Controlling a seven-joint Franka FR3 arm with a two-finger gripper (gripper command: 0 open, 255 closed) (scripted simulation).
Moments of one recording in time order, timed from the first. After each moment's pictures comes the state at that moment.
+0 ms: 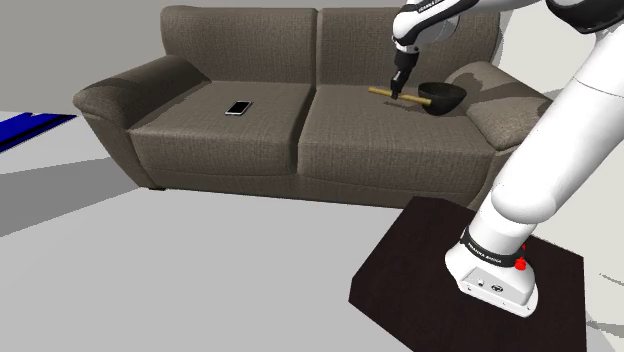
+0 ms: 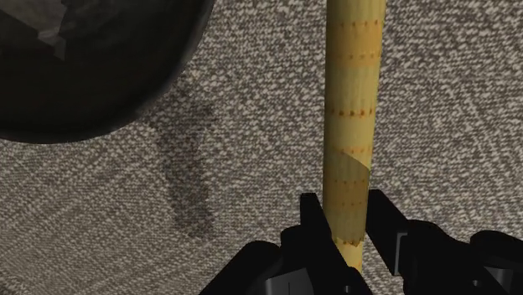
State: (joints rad) arm -0.09 -0.11 -0.52 -2.11 -0.09 2.17 -0.61
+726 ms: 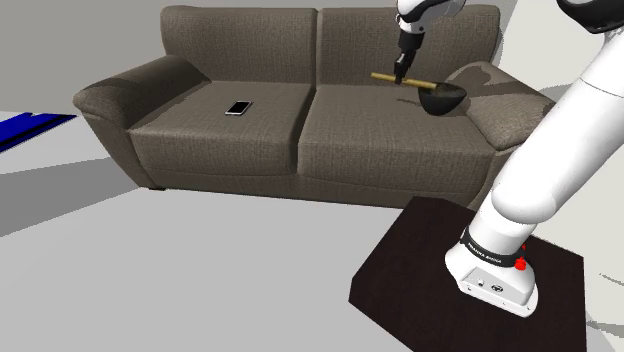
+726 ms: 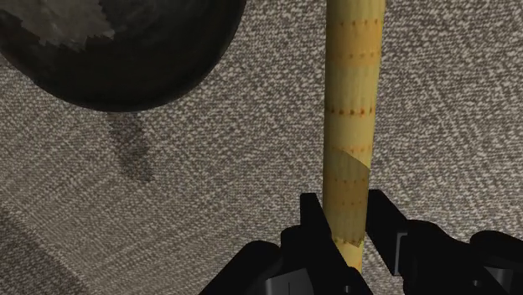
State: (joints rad) arm -0.09 -0.15 -0.51 -1.99 -0.11 2.02 -0.61
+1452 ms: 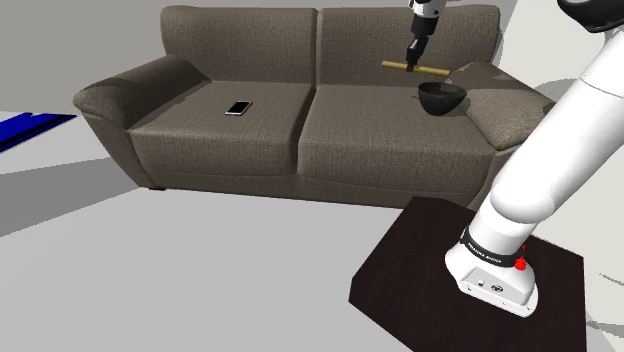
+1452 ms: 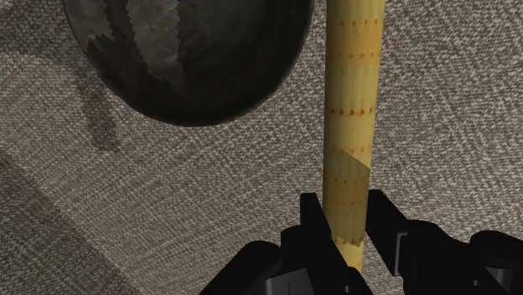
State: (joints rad) arm -0.12 -0.15 -0.54 -1.89 -0.10 1.92 -0.68
